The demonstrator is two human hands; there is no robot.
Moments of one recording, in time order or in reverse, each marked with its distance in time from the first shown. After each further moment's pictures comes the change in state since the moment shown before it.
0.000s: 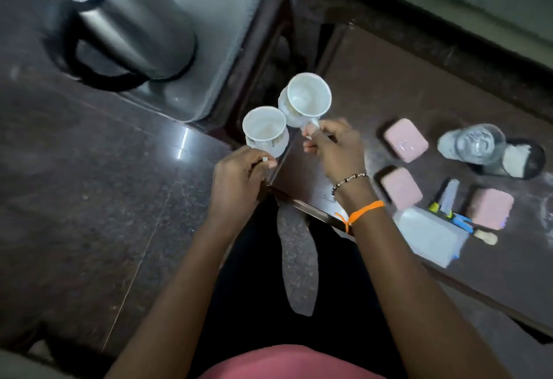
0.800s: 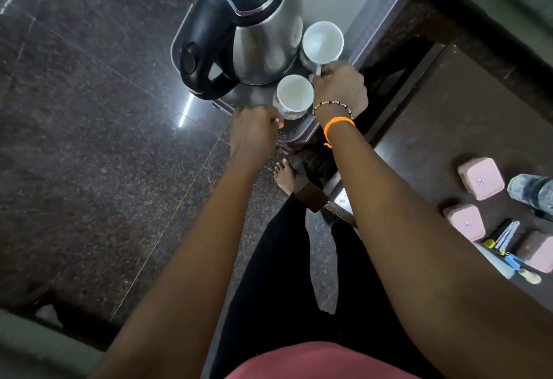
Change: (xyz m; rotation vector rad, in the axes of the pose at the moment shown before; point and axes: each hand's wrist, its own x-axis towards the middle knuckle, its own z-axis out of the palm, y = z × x) left_hand 0.133 -0.131 -0.087 0.316 -0.097 -0.231; right_hand 0.108 -0.061 0.216 -0.846 0.225 0.048
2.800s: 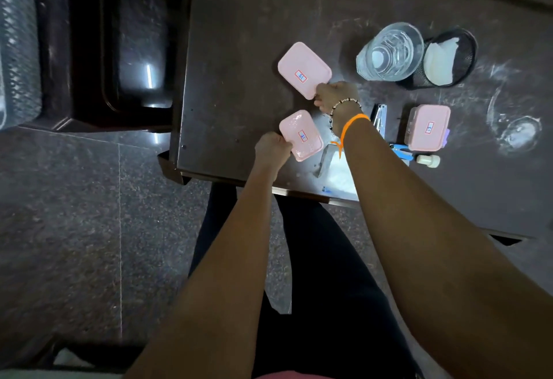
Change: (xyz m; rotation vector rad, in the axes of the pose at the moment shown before) left_hand -0.125 0.245 0.340 -0.390 -0.575 -0.458; right_hand 0.092 0.447 -0.092 0.680 -0.206 0.552
